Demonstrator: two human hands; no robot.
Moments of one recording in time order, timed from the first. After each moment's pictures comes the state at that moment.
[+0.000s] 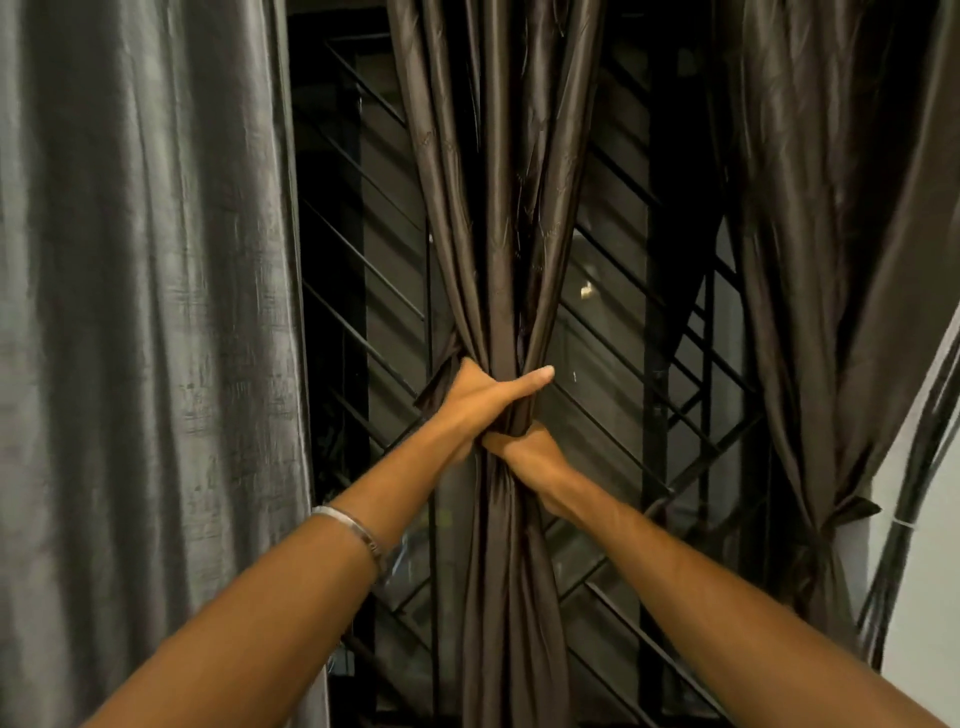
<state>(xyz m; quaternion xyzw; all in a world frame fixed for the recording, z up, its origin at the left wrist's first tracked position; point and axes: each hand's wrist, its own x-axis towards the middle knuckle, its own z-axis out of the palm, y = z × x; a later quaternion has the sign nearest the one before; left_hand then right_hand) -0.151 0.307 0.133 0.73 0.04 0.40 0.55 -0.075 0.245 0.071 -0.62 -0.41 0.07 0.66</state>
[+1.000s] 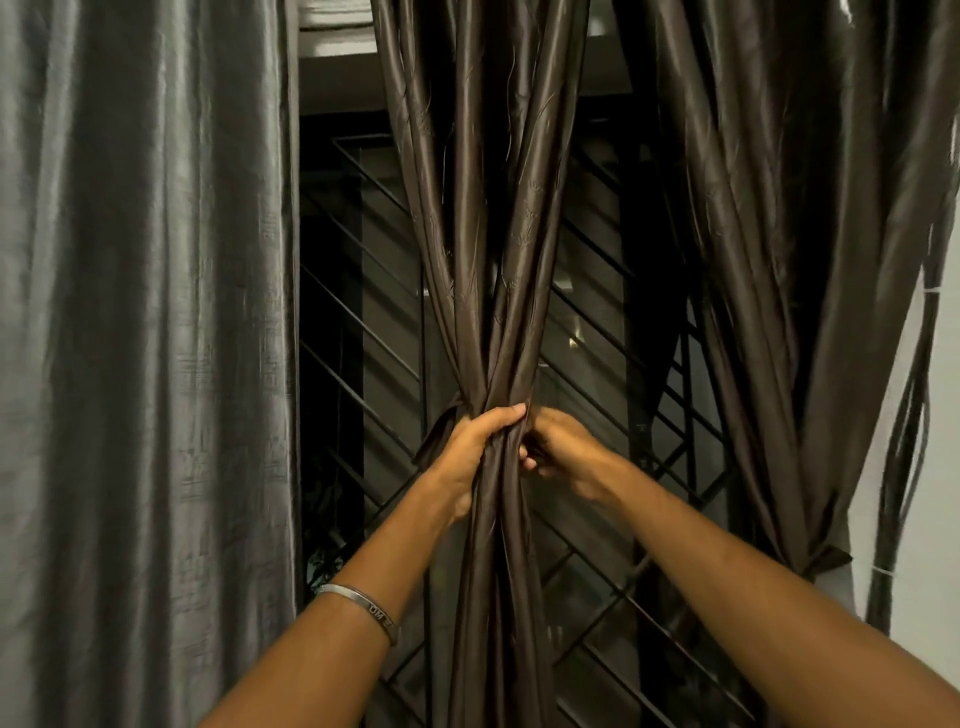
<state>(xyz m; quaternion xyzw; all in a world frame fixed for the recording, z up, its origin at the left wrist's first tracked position) -0.180 0.278 0.147 0.60 -0.06 0.29 0.74 -0.092 0.179 0.156 -0.58 -0.44 0.16 0.66</state>
